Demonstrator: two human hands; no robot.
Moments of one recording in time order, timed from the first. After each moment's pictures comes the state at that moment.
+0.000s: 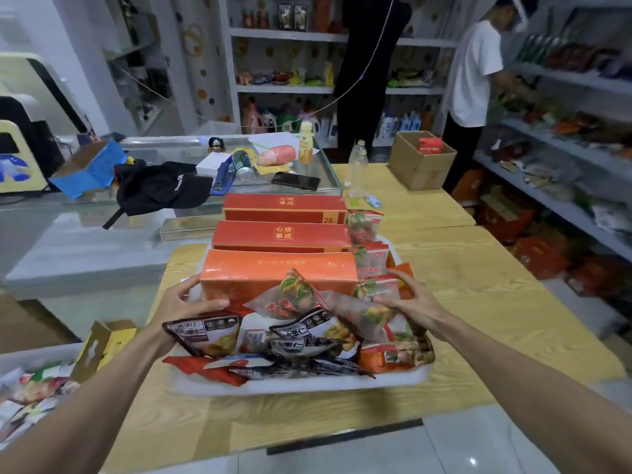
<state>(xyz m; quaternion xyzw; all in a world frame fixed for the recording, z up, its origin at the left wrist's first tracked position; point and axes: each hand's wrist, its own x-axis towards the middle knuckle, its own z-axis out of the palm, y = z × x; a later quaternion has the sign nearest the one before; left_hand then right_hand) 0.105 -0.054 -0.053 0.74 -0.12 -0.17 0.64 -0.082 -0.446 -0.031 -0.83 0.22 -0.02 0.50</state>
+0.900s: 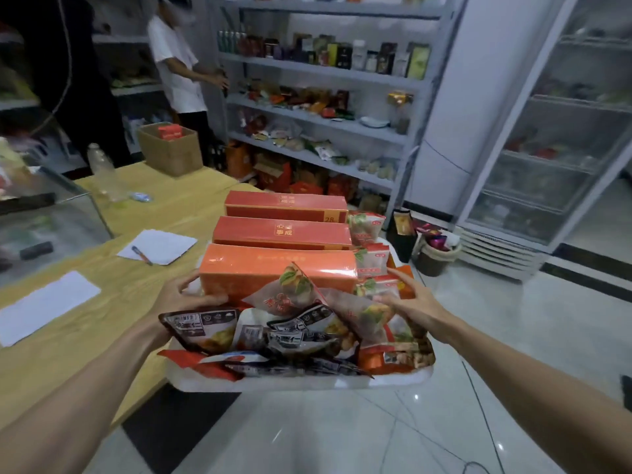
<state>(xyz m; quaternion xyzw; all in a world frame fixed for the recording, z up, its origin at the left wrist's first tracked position) -0.182 -0.227 -0.014 0.64 -0.40 -0.39 0.52 -0.587 -0.363 0.000 -0.65 0.52 -0.20 0.52</state>
